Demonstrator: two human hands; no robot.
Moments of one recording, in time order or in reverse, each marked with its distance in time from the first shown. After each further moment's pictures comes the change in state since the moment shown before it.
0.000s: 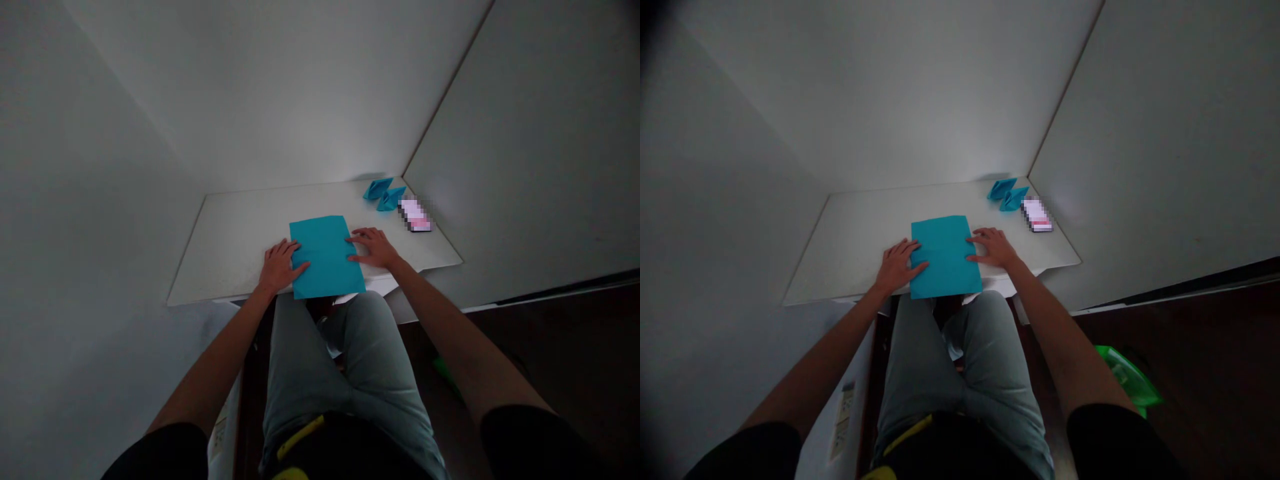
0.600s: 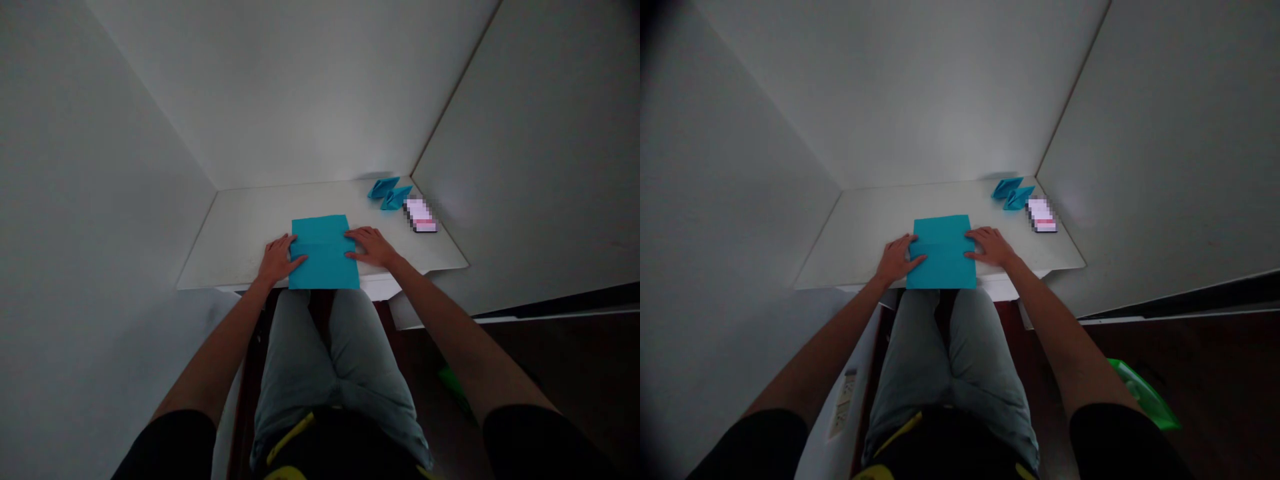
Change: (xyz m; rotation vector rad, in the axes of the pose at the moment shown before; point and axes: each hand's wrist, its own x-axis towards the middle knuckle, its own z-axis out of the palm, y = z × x) left_hand 0.001 -0.001 -0.004 -0.002 0.032 -0.067; right_hand 0.009 -0.002 -0.001 0.075 -0.073 -0.089
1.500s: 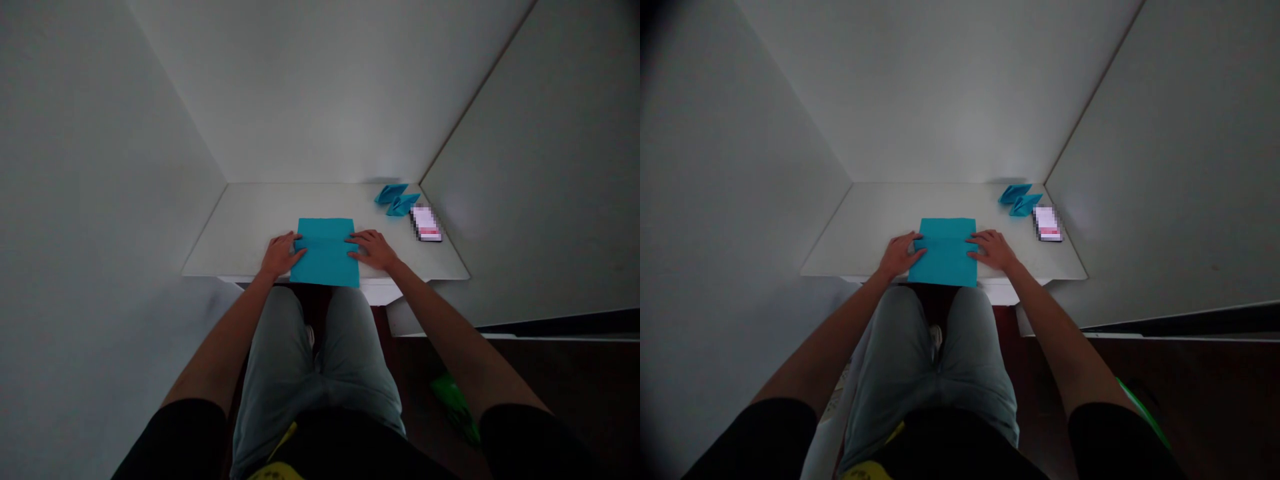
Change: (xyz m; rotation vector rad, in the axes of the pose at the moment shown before) left_hand 0.000 0.009 -0.008 -0.034 0.025 -0.032; right_hand 0.002 0.005 0.003 0.025 0.029 -0.041
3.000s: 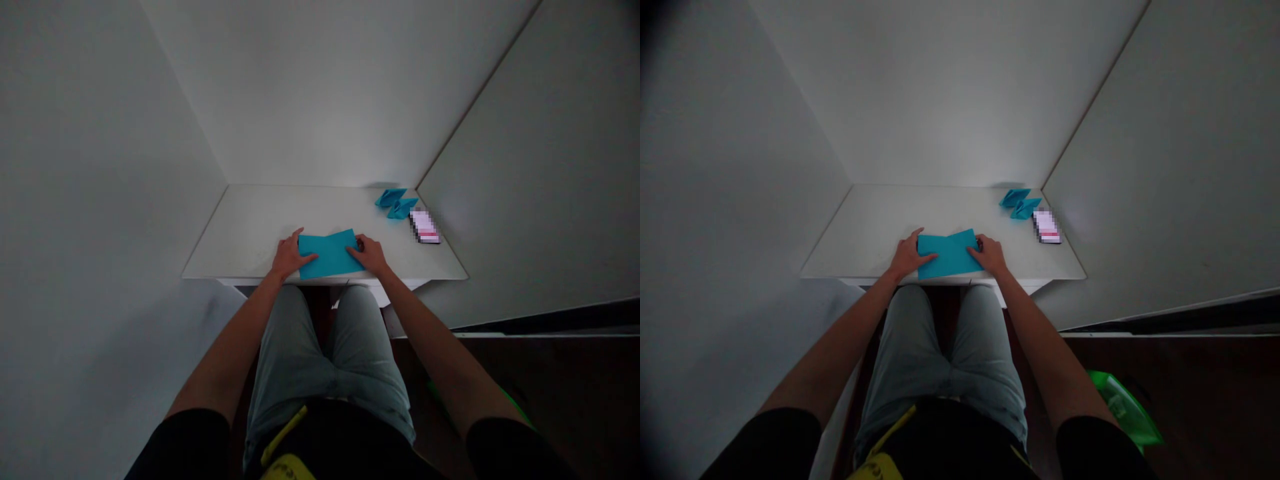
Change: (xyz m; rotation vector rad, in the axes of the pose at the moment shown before) left_hand 0.012 0.005 0.016 -0.173 0.070 -0.095; right_hand 0.015 -0.025 0.032 0.162 0.183 0.406
